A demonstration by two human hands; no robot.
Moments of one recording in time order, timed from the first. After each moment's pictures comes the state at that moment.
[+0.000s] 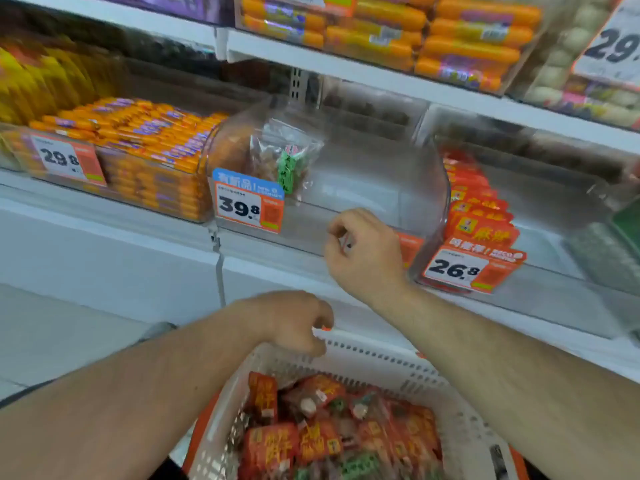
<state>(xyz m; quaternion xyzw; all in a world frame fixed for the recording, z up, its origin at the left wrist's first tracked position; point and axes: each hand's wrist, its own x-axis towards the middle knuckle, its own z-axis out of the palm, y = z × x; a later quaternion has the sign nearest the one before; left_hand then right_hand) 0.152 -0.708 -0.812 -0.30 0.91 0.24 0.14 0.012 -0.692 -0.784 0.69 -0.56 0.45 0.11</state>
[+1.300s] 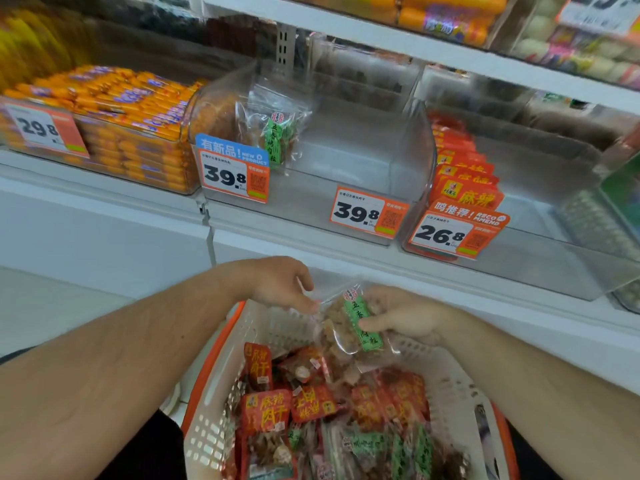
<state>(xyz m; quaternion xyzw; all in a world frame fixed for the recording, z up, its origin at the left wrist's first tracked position) 0.157 -0.706 -0.821 -0.39 0.83 0.40 0.11 -0.068 -0.602 -0.848 0.53 -0.65 0.16 -0.53</state>
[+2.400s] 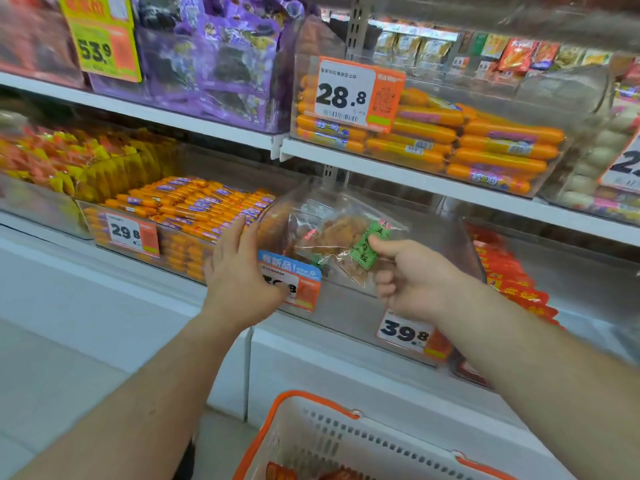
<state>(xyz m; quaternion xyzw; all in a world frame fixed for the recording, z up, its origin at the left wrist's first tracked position) 0.225 -0.774 -0.754 -0.58 0.71 0.12 -0.38 0.011 -0.733 -0.688 0.30 -0.58 0.49 -0.57</state>
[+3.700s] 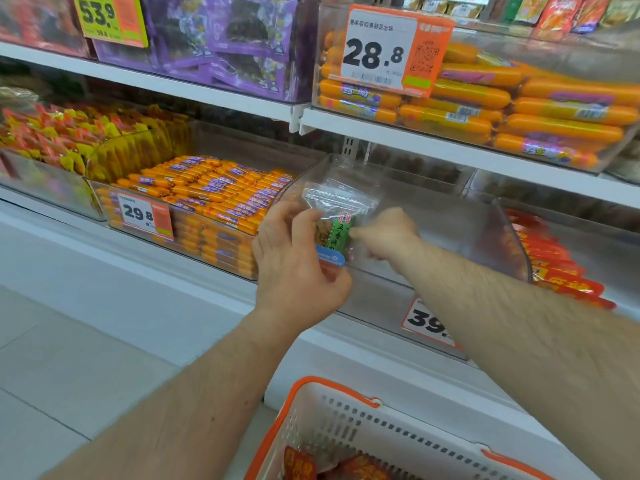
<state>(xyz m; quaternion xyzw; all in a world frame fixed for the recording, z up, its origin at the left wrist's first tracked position) 0.188 -0.770 -0.768 -0.45 0.71 -0.03 -0.54 0.032 -0.824 -0.719 0.51 -0.79 0.29 -0.17</state>
